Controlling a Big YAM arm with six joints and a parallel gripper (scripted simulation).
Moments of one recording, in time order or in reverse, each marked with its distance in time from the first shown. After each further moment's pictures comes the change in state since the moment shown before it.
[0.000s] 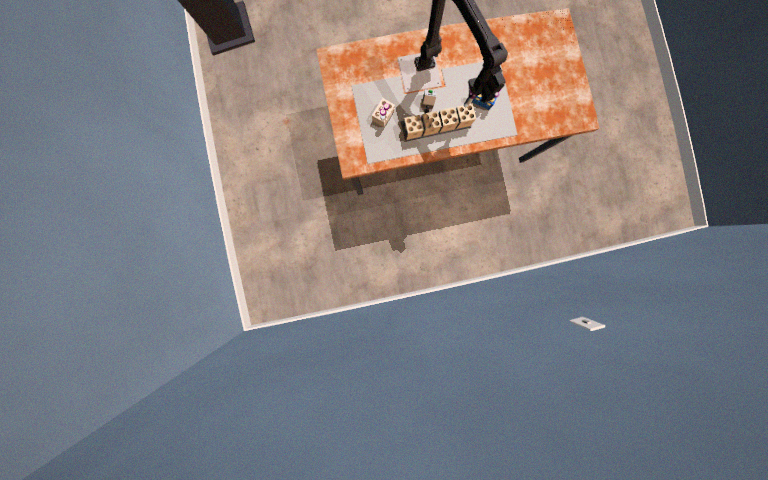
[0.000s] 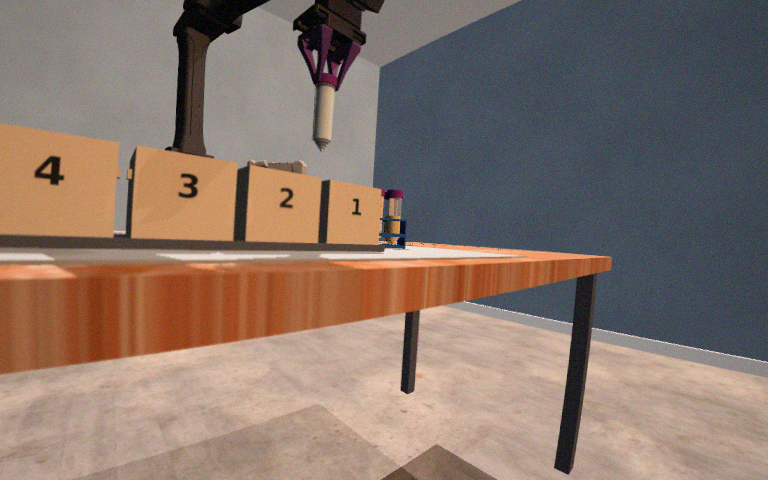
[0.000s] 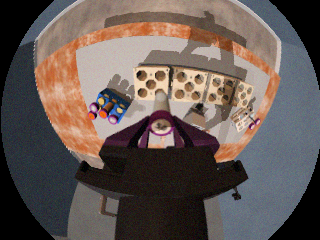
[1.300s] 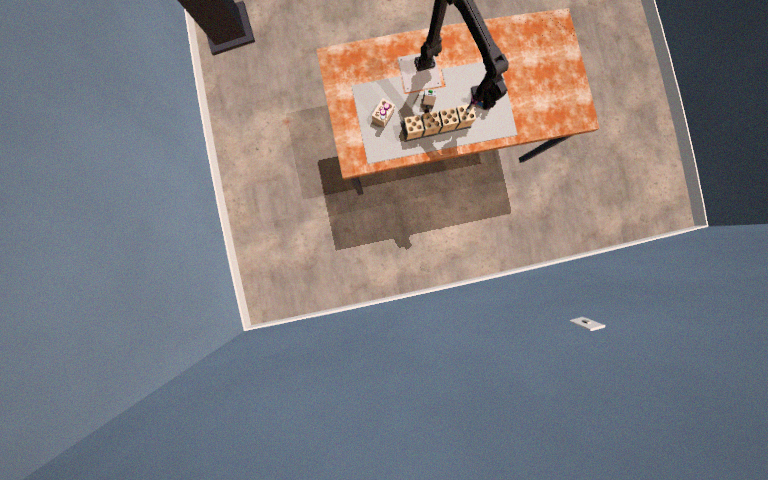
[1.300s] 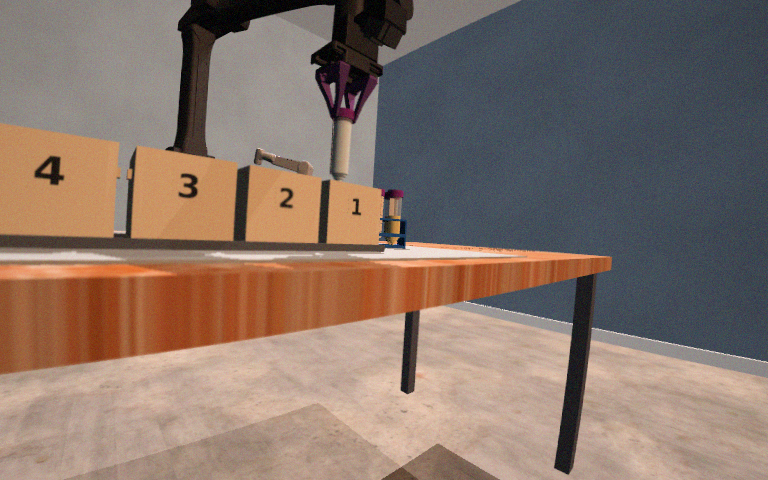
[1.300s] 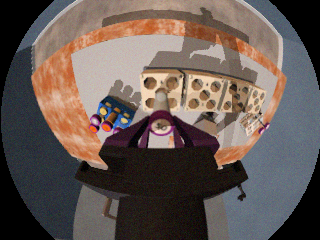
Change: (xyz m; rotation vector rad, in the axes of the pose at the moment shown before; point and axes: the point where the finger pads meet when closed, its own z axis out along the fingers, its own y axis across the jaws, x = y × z) arm -0.011 0.029 0.048 0.003 0.011 0.038
